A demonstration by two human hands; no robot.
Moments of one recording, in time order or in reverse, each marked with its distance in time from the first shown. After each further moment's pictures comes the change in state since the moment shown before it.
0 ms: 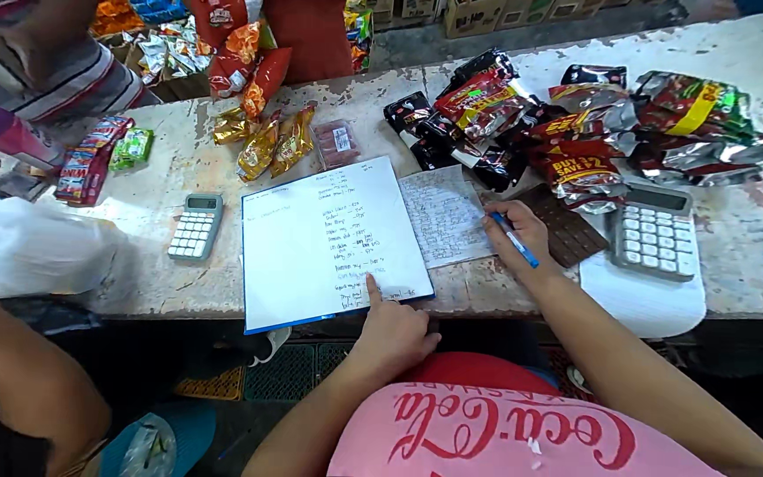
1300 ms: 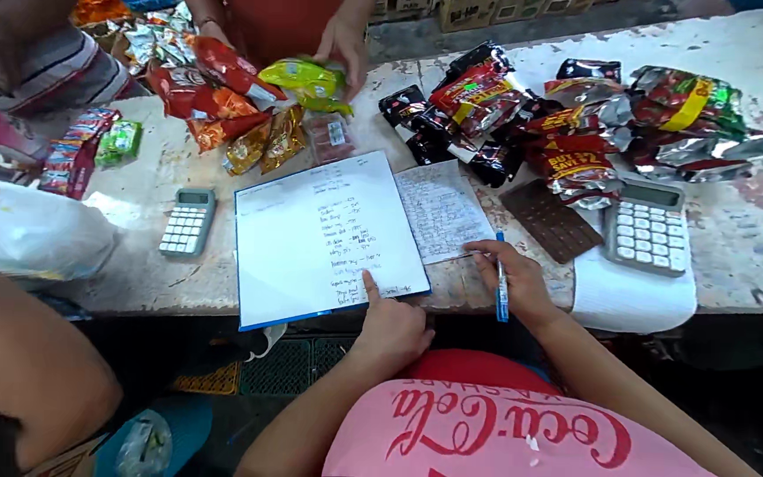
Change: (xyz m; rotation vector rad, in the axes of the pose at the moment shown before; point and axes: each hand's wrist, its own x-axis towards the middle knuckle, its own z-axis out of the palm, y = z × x) left_hand 0.005 0.004 -0.002 0.024 -0.103 -0.053; right_hand -0.060 -0.015 -0.007 -0.054 -0.160 -0.195
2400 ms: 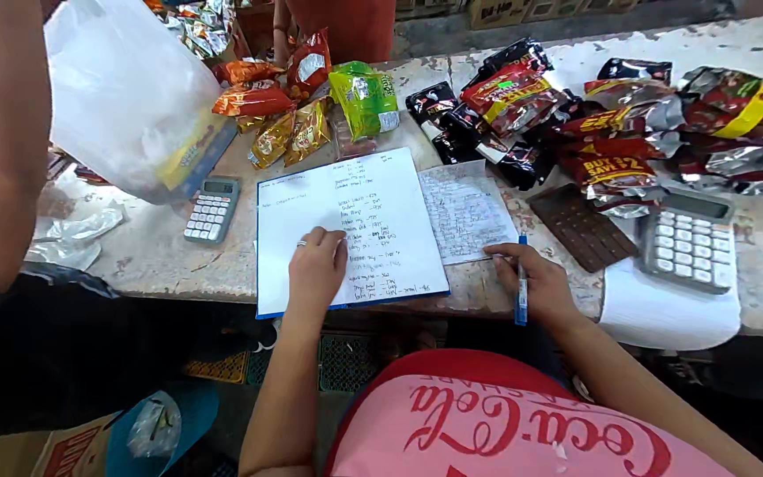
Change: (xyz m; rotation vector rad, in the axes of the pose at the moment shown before) left_hand -0.023 -0.127 -0.009 -0.143 1.058 -0.217; right_hand 0.003 -0.003 -0.004 -0.032 -0.057 0.061
